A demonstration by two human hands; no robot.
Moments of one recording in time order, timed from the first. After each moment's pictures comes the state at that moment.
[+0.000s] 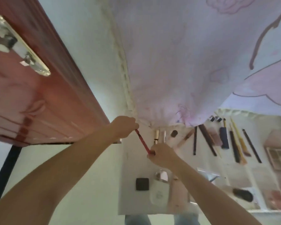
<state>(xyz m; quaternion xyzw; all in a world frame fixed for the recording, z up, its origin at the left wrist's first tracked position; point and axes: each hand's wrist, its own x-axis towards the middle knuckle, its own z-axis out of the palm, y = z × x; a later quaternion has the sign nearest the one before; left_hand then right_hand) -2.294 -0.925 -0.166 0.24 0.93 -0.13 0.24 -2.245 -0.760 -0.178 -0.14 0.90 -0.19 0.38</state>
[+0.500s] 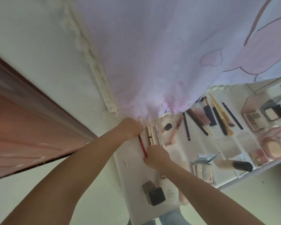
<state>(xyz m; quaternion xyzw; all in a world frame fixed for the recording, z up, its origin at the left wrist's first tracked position) -2.344 -0.894 -0.221 0.42 0.85 -0.19 0.26 -2.248 -0.795 -0.226 0.06 0.92 -0.15 0.36</state>
